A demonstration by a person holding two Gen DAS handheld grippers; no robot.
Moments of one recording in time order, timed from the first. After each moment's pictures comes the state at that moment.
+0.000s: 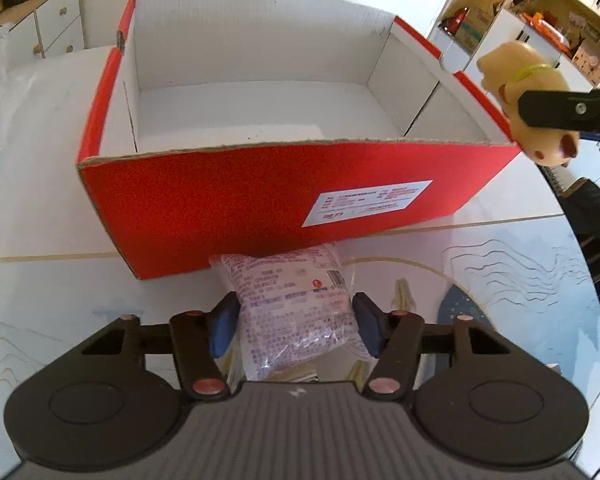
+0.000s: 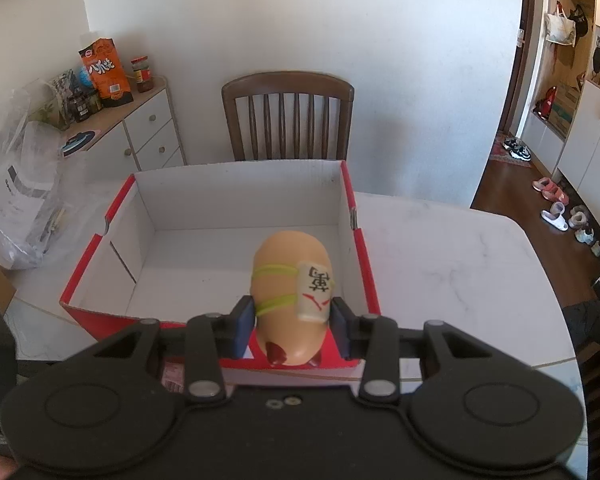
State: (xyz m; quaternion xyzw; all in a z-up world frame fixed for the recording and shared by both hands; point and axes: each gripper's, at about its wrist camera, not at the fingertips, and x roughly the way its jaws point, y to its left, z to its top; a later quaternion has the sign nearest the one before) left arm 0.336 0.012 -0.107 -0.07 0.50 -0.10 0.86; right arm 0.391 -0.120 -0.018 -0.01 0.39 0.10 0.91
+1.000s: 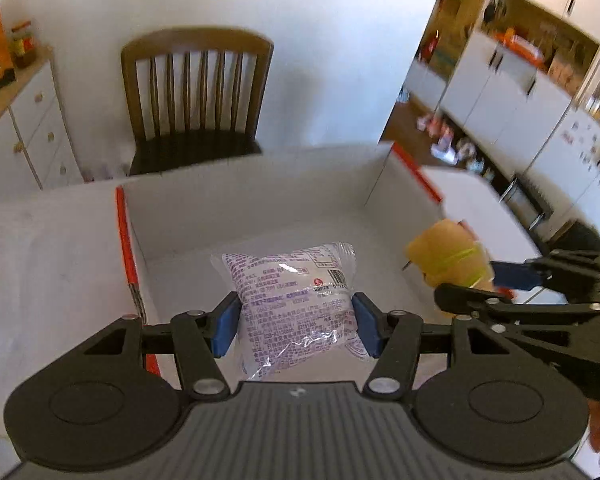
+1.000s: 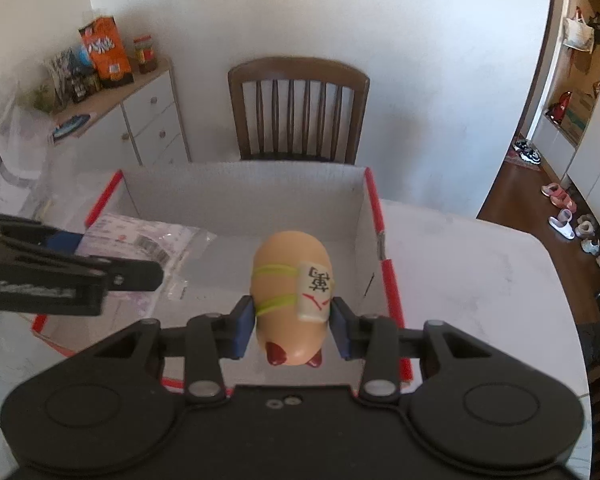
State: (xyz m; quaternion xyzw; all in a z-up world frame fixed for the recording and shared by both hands) left arm 0.440 0.026 -0.022 -0.03 0.46 -0.13 0.88; right arm 0.450 -0.093 -0.042 -0.04 0.43 0.12 0.90
